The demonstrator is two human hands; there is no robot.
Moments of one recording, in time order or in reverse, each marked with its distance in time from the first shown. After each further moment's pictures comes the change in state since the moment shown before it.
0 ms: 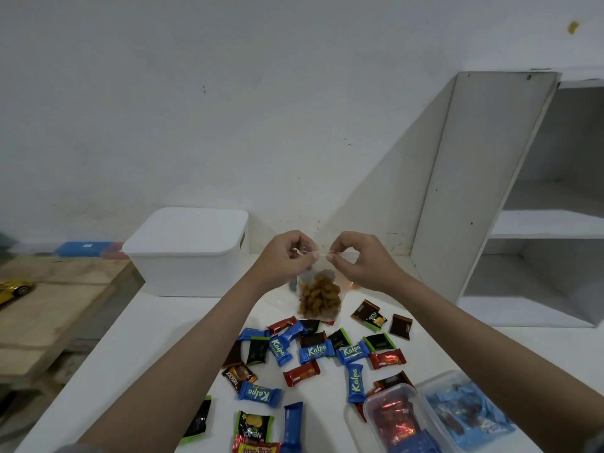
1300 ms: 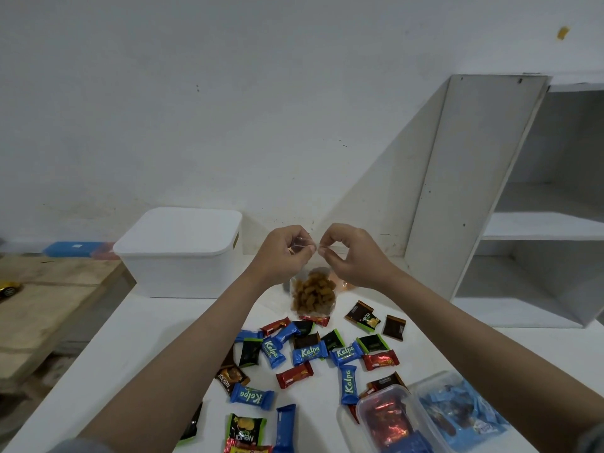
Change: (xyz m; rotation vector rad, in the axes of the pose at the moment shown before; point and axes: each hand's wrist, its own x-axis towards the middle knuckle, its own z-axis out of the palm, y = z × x) left_hand 0.008 0.008 0.007 0.148 0.067 0.107; right_hand 0.005 -0.014 -0.006 -0.042 0.015 -0.078
